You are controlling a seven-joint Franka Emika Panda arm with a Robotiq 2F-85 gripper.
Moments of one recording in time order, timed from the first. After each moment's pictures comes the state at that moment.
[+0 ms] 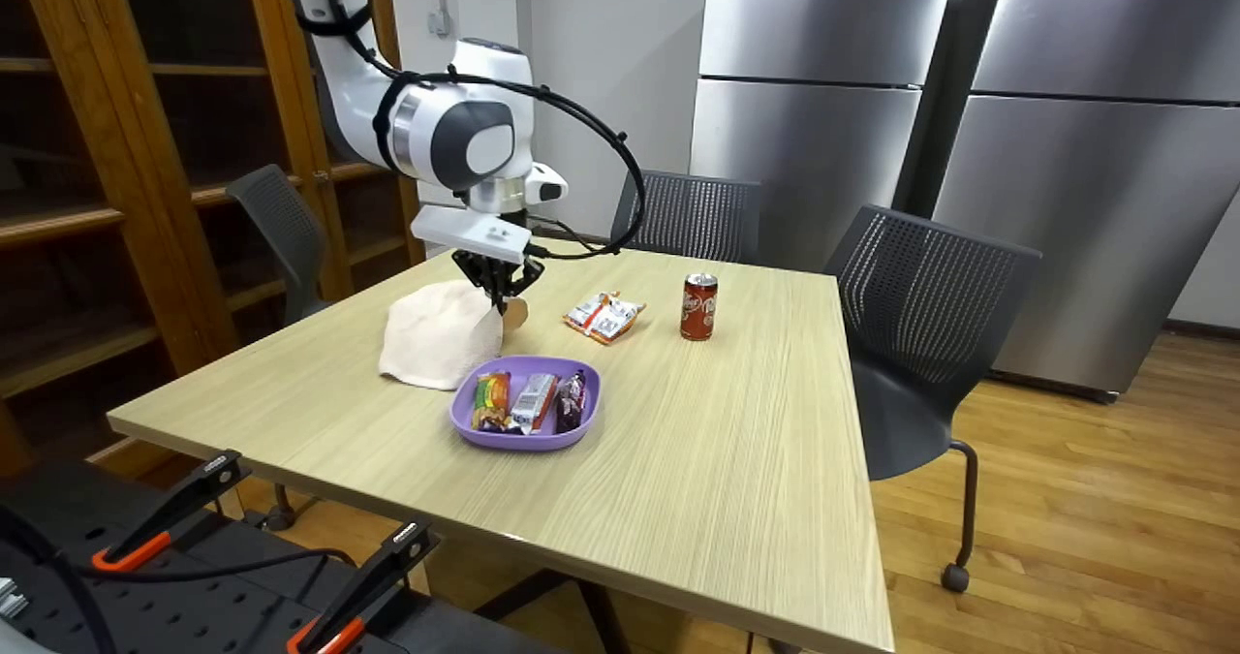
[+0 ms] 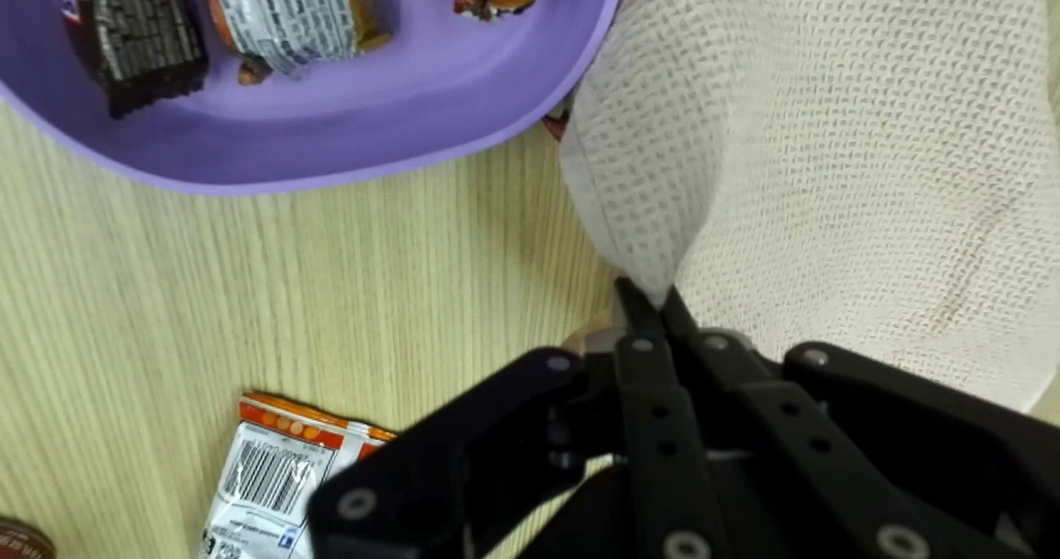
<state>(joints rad) -0.21 0.54 0.25 -2.21 0.08 2.91 -0.27</state>
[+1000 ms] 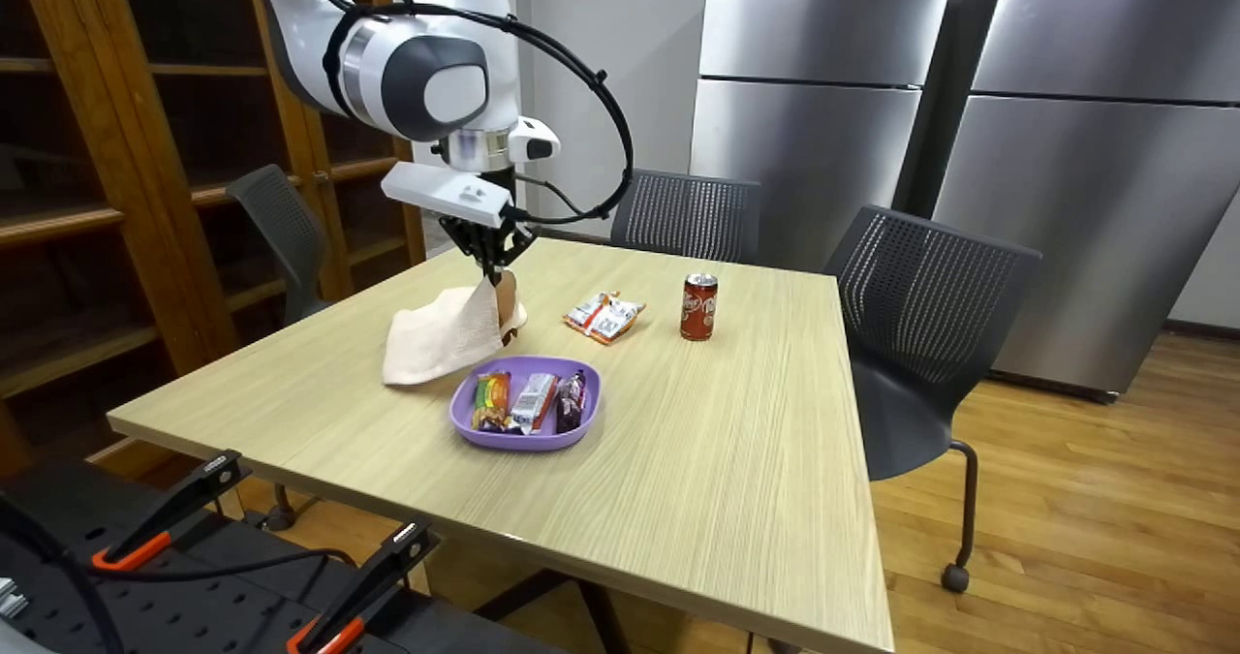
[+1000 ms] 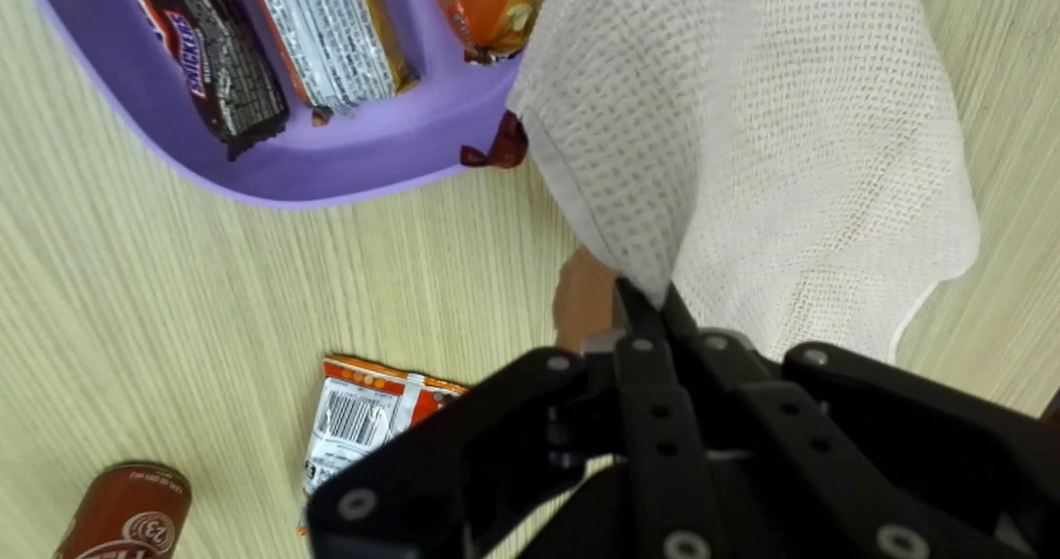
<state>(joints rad) -0.21 0.32 0.25 -2.38 0.20 2.93 -0.27</state>
